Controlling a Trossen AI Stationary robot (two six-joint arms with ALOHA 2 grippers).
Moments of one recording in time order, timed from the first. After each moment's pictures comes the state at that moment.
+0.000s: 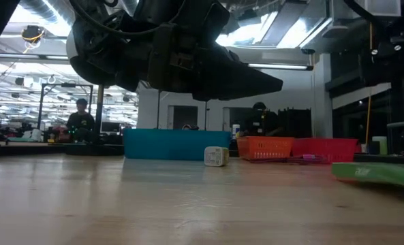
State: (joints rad) left arm -0.16 2.02 0.95 0.83 0.25 0.23; right arm 0.68 1.62 0.83 -0.65 0.28 1.35
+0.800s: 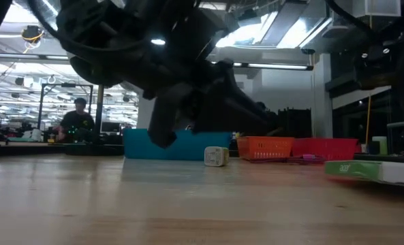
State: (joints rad) left arm -0.25 2.02 0.95 0.67 -0.14 0.52; right arm 0.66 1.62 0.81 -0.61 0.27 1.44
